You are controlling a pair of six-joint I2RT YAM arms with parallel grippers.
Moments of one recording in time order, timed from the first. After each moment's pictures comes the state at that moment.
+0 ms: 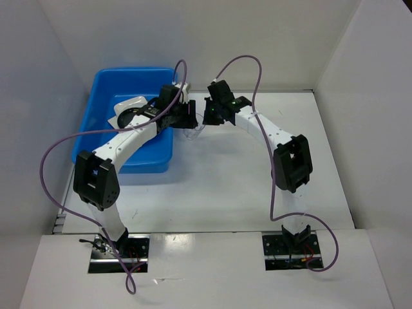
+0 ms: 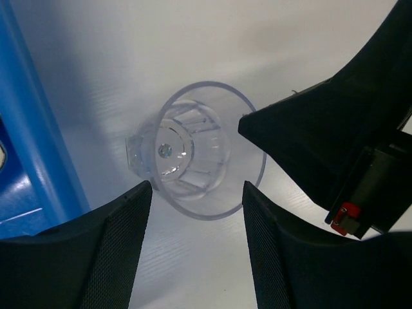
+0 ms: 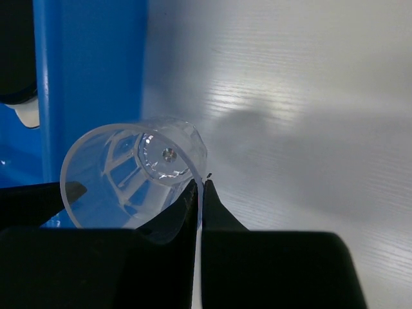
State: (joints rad) left arm -0.44 1.78 1.58 -0.50 0.06 -0.32; right arm 0.55 2.03 1.84 -0.59 -0.01 0.56
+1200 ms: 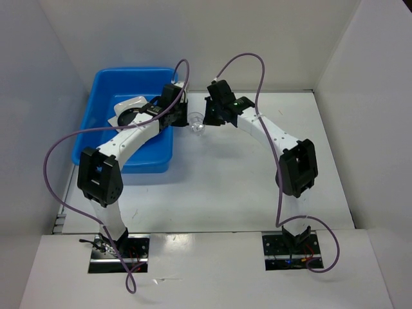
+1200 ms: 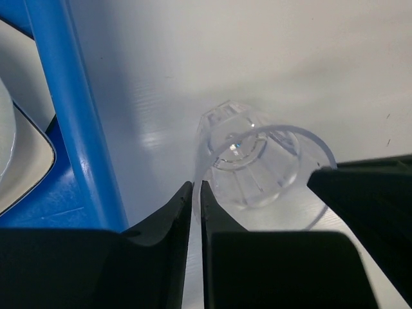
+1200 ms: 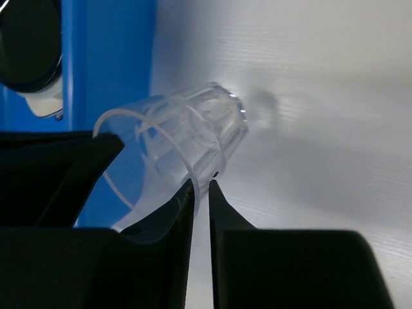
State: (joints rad) left arm -0.44 1.83 1.62 -0.51 -0.07 -0.29; right arm 0.58 1.97 1.83 -0.63 0.04 0.57
